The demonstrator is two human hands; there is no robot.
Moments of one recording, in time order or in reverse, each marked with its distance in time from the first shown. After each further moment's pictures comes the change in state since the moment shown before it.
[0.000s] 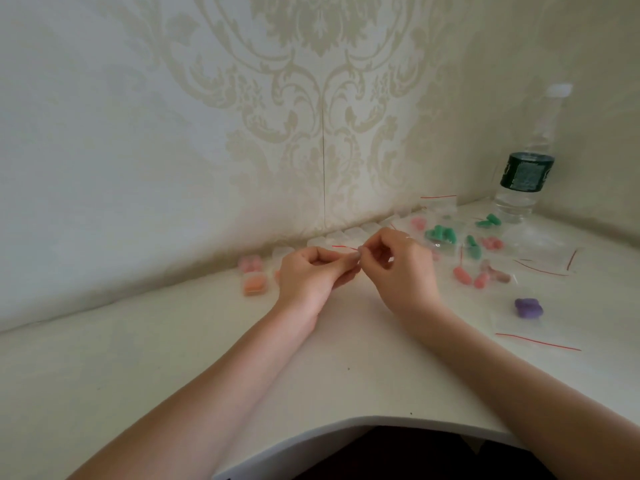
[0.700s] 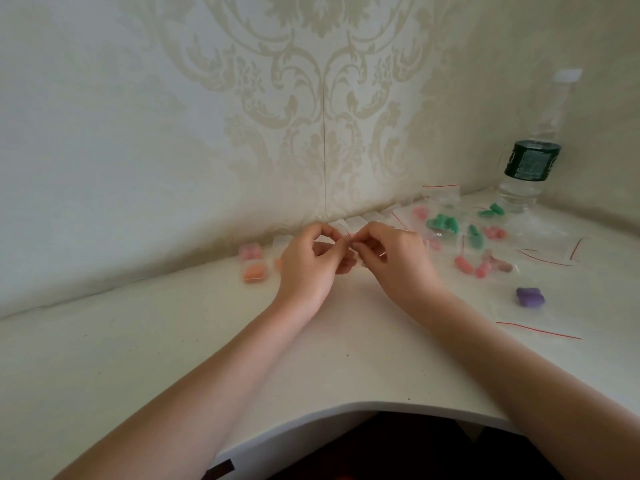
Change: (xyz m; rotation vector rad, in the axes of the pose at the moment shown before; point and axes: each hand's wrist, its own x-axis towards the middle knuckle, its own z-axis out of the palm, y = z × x) left_hand -0.004 -0.004 -0.002 0.346 0.006 0.269; right_hand 0.002 0.002 -0.003 -0.090 -0.205 -0.120
